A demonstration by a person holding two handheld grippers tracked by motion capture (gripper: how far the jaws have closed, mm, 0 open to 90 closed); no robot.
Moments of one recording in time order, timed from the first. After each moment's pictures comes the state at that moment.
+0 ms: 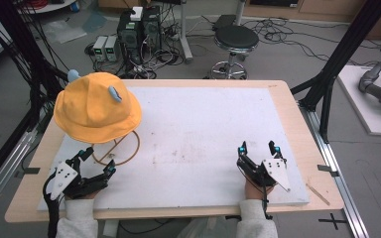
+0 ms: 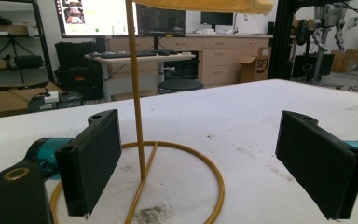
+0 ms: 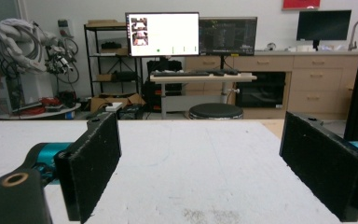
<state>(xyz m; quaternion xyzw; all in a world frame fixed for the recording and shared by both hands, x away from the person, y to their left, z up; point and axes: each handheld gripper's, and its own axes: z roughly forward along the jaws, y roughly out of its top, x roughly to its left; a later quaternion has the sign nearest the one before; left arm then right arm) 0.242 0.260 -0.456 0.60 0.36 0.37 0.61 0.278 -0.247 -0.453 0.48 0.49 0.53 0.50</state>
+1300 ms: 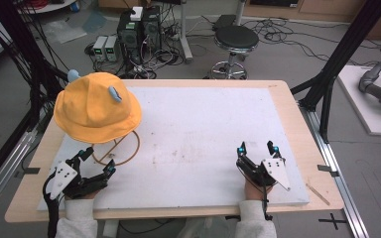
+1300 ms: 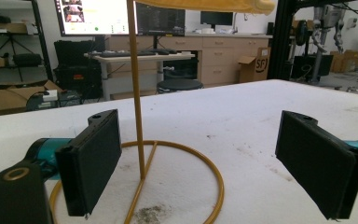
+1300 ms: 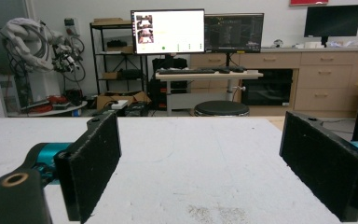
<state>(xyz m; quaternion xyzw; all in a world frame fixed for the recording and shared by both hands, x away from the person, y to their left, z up) 0.243 0.261 -0.456 0.60 0.36 0.37 0.61 0.281 -0.249 -0.457 0.47 0.49 0.54 0.49</state>
